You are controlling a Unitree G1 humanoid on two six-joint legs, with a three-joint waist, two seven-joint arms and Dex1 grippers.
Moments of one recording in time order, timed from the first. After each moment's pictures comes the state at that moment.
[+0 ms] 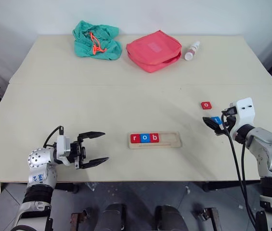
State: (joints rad) left arm -0.33 0.49 0.14 0.49 -0.55 -0.43 -1.50; right arm -0.39 -0.63 -0.27 0.04 0.28 0.63 0.55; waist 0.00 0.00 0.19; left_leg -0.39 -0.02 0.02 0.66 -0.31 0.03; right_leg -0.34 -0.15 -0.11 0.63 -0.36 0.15
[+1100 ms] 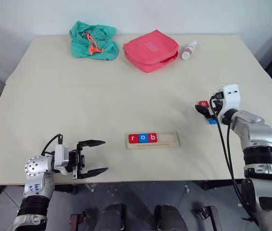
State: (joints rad) left arm -0.19 0.50 0.14 0.32 -0.56 -0.39 -1.50; right arm -0.78 -0.57 -0.15 0.61 0.18 0.46 0.52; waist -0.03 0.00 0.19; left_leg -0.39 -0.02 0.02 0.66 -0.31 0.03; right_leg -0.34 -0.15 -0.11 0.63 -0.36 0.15
